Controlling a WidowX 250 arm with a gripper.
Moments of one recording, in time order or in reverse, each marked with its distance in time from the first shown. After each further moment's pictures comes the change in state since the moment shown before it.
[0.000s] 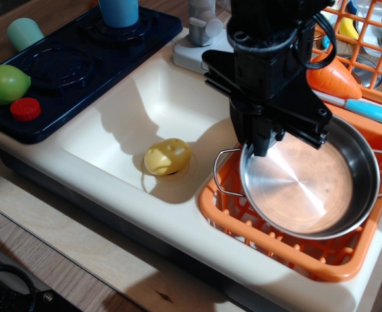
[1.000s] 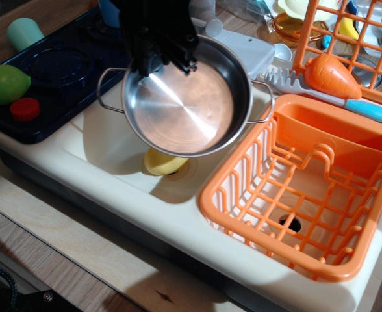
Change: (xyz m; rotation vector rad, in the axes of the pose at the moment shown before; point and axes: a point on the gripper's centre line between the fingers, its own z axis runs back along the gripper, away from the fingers) arm -0.017 0.111 0.035 0.243 -0.040 -0.139
